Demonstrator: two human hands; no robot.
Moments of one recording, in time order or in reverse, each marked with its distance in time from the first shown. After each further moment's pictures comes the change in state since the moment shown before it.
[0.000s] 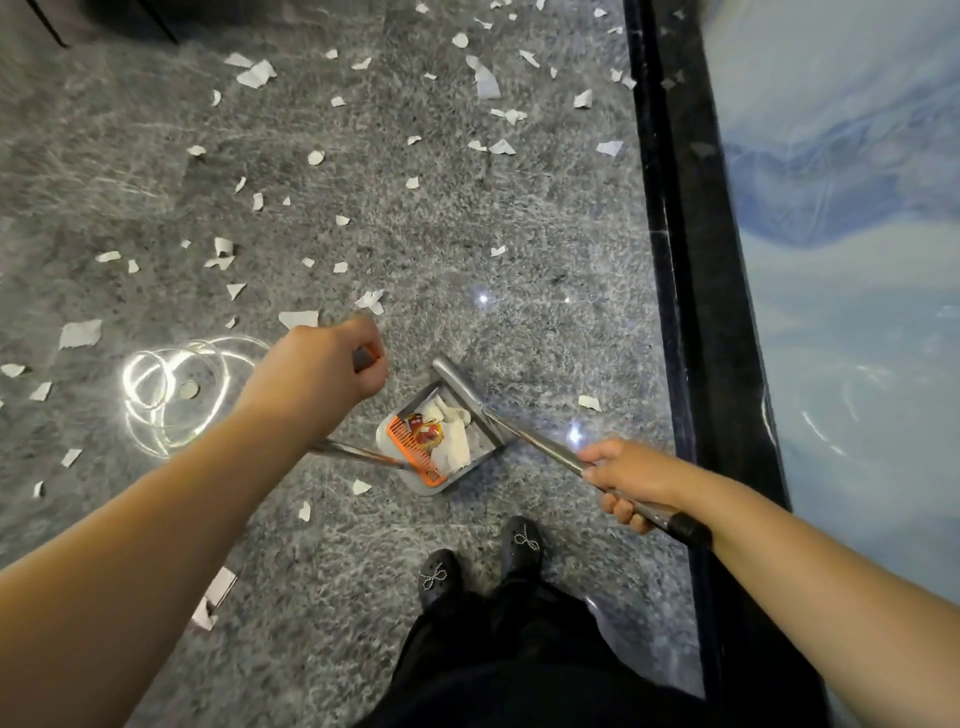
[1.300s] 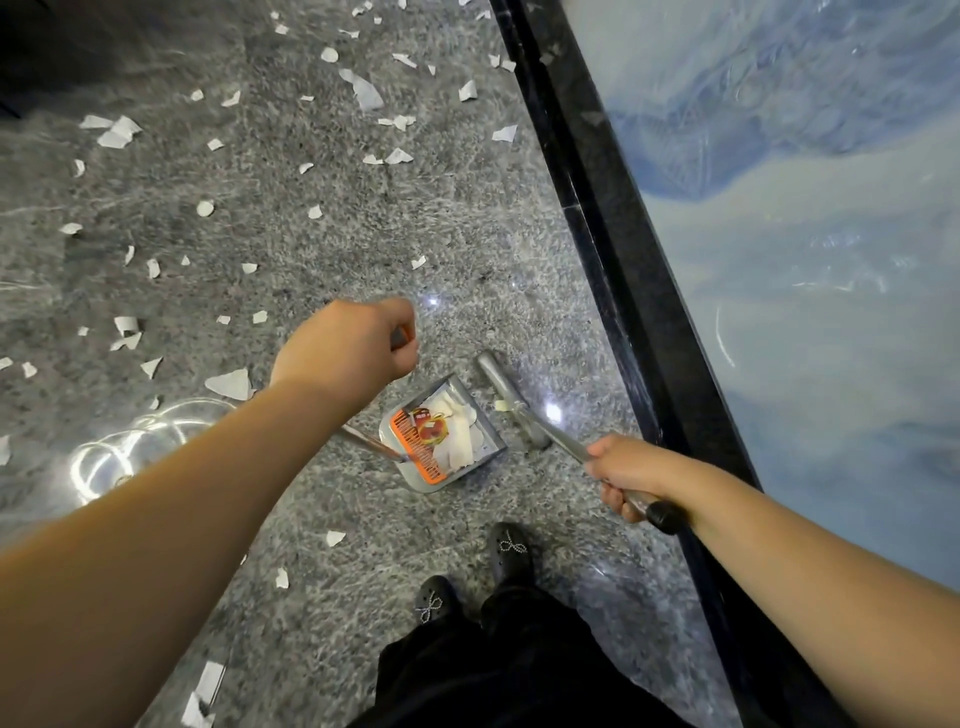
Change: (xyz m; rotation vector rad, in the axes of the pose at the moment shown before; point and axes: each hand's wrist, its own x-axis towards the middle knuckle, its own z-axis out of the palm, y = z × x) left_hand 0.089 0.118 0.030 0.123 -0.131 0.336; right_hand 0.038 0.052 -0.061 0.207 0.113 0.120
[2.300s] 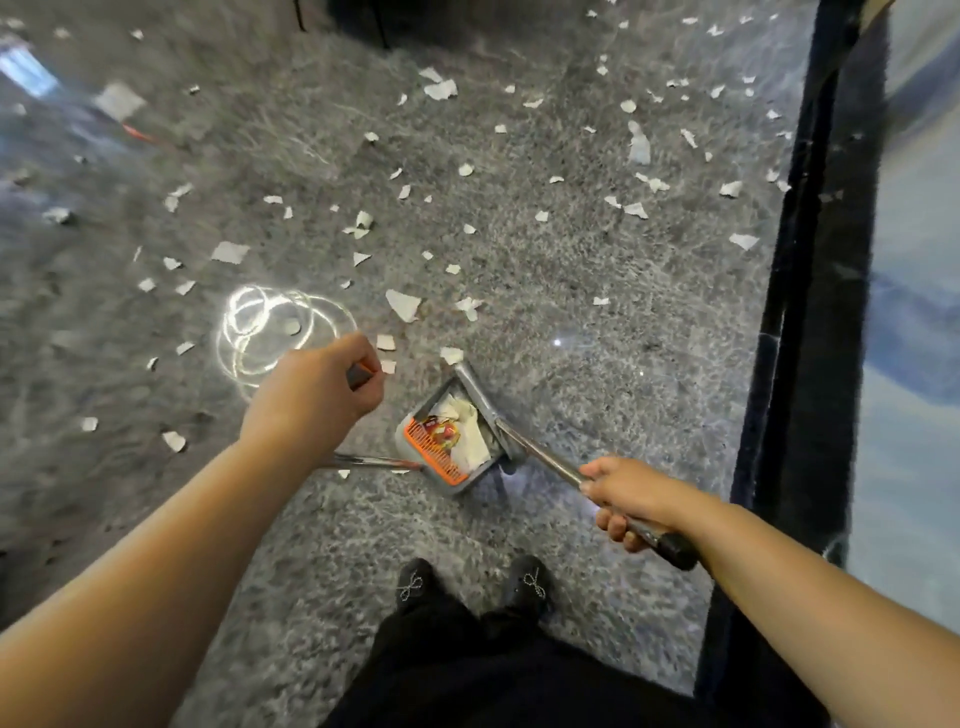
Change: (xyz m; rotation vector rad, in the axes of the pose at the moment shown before) left_hand -0.244 -0.099 -0.002 -0.280 0.382 -0.775; right_hand -0.073 -0.089 0.129 -0.501 -0.209 -0.179
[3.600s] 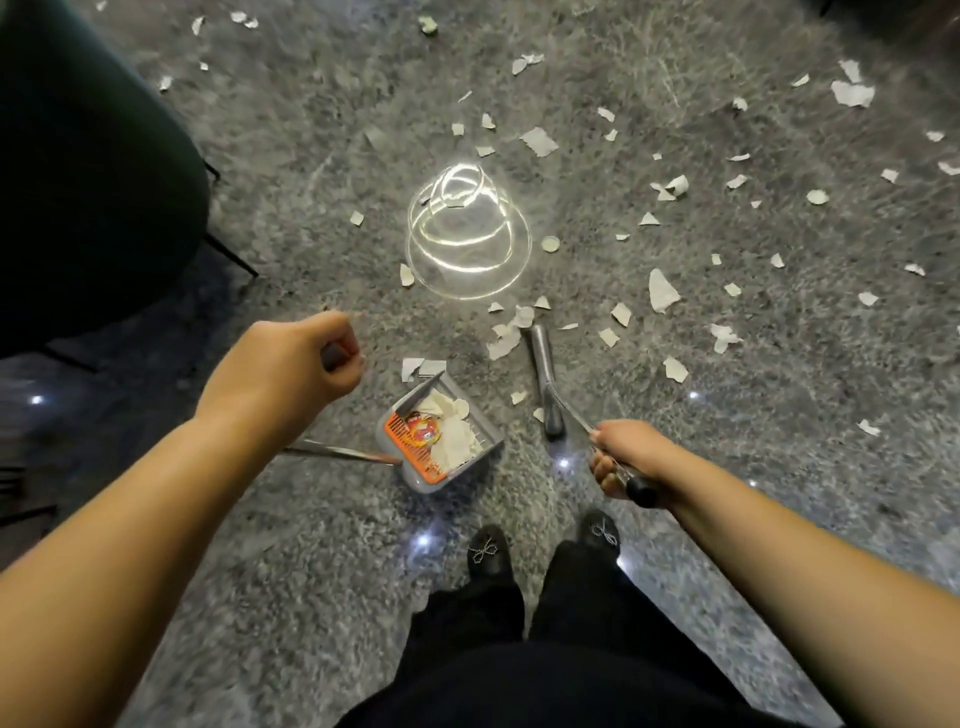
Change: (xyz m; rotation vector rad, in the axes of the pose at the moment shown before) left_hand -0.188 -0.310 -0.123 0.011 0.240 -0.543; right_hand 0.108 -0.143 0.325 -0.159 -0.166 0.106
